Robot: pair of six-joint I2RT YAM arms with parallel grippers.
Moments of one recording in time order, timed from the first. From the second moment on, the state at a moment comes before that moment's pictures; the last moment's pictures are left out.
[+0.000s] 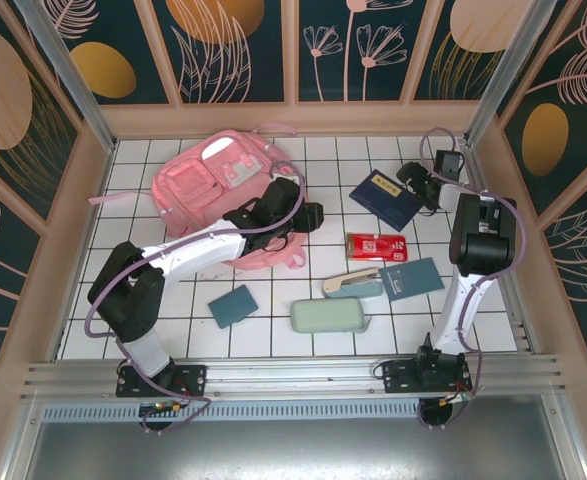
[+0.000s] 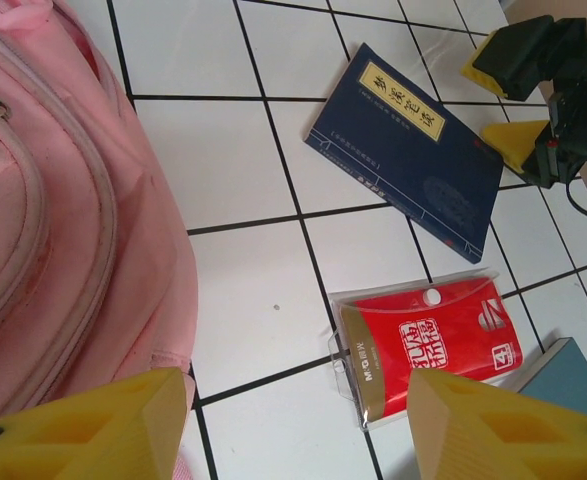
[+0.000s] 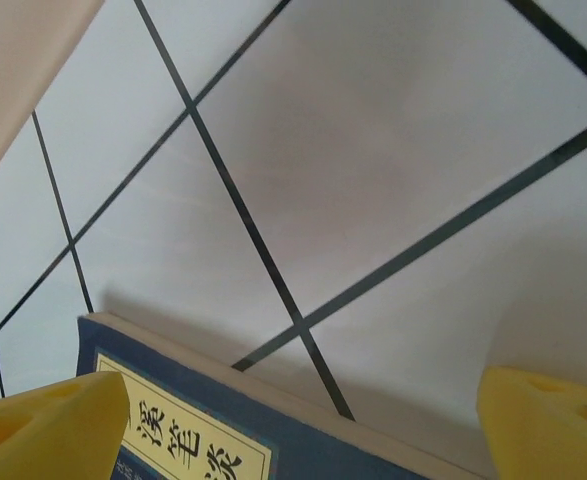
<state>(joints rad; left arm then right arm) -0.78 1.73 1.24 -0.16 -0.06 -0.65 -0.12 2.08 1.32 -0.04 -0.22 0.61</state>
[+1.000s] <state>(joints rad) -0.77 2.16 1.55 -0.10 -0.09 -0.70 0.14 1.79 0.99 0.01 -0.16 0.61</state>
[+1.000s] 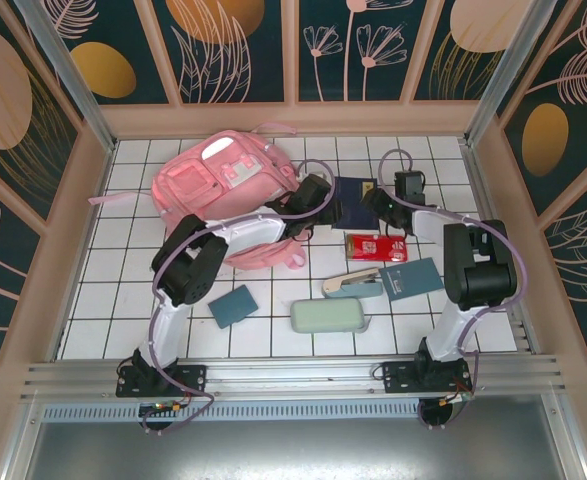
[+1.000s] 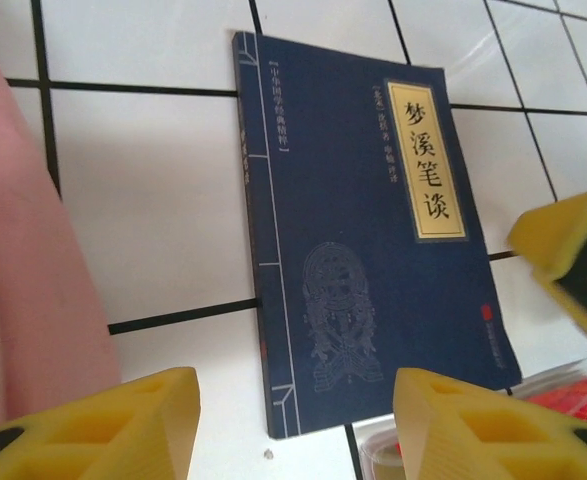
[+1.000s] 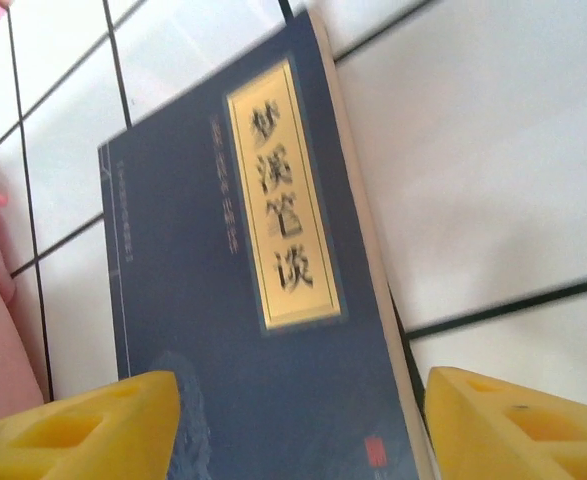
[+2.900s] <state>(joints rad) -0.68 2.35 1.49 0.49 0.41 -0.97 0.13 1.97 1.12 -0.01 -0.05 0.57</state>
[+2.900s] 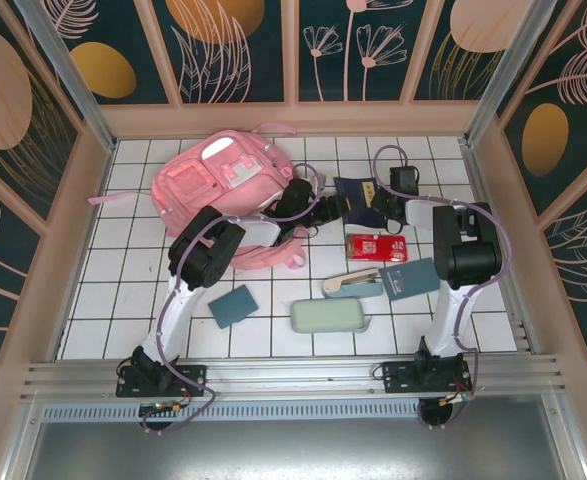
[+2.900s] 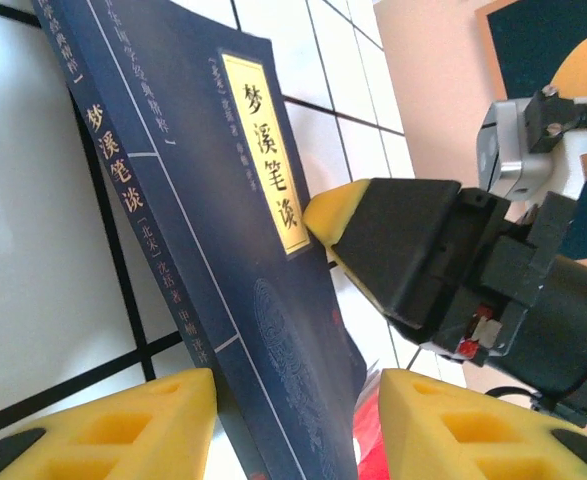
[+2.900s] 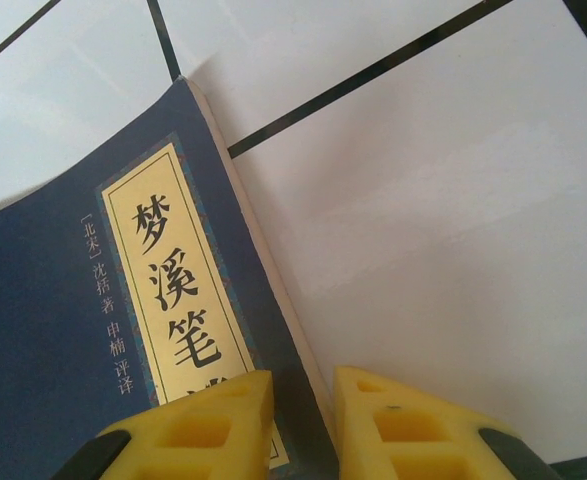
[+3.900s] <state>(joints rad) -0.68 2.38 1.54 0.64 0.33 -1.09 0.13 1.97 1.12 -0.01 -0.08 0.57</state>
